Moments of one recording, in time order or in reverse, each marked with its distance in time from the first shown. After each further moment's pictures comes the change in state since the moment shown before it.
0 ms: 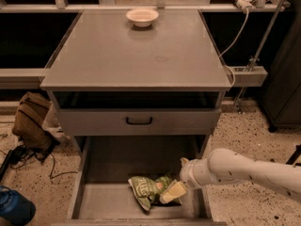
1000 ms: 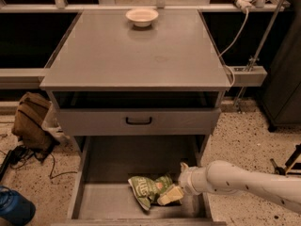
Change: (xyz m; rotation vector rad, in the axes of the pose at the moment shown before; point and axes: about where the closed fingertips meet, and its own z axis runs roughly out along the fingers) arm 0.021 -0.011 0.034 0.046 -0.064 0.043
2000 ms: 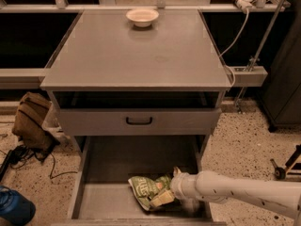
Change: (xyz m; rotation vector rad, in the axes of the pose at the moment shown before) arm 0.019 -0.006 0.066 0.049 -0.052 -0.009
